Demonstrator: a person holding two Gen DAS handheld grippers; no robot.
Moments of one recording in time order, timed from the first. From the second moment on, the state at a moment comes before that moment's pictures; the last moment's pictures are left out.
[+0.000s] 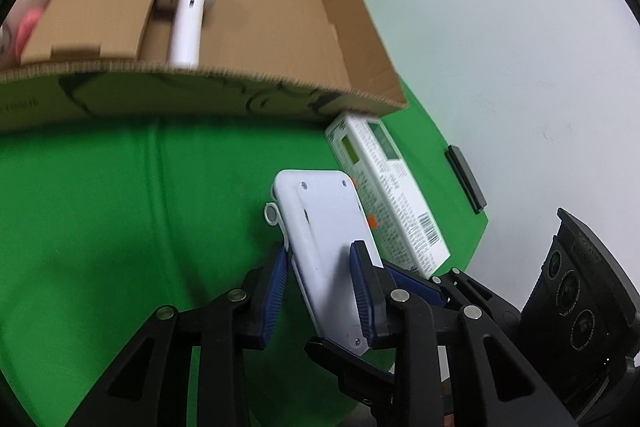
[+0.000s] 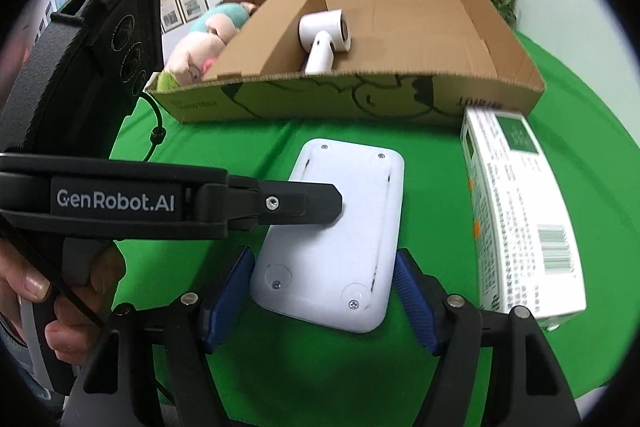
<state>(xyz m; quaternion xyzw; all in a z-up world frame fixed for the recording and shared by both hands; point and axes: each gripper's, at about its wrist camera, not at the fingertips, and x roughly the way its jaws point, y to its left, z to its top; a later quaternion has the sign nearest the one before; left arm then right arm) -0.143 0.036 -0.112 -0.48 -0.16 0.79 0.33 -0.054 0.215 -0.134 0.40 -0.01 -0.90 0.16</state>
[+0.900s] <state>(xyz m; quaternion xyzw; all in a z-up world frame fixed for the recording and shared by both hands) -0.198 0.036 0.019 -0.37 -0.11 0.86 0.32 -0.126 0.213 -0.044 0.28 0.00 -0.94 0.18</state>
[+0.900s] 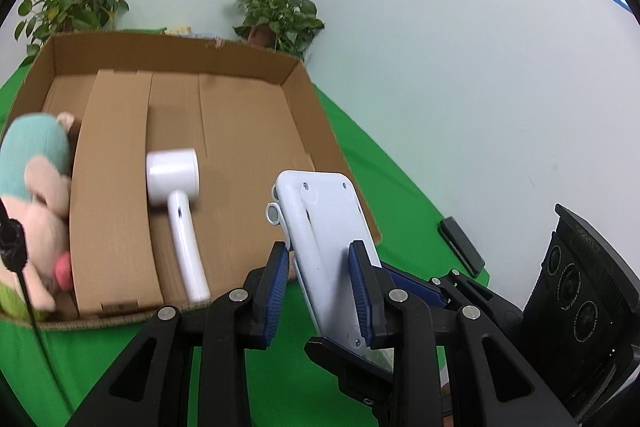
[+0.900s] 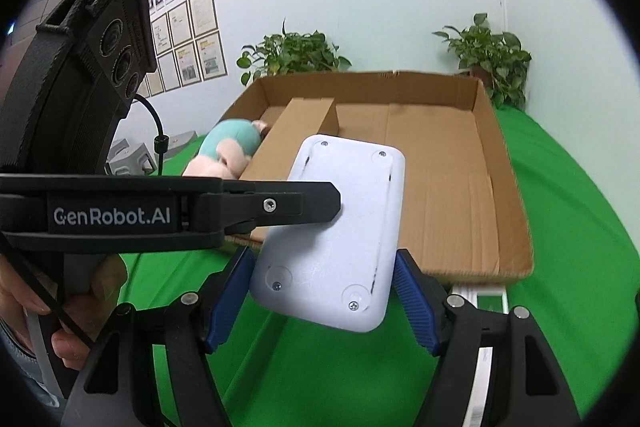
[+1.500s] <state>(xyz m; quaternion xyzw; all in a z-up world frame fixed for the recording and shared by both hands) -0.278 0.038 0.031 -0.38 -0.12 0.86 0.31 -0.197 0.212 -0.029 0.29 0.00 -0.94 0.19</state>
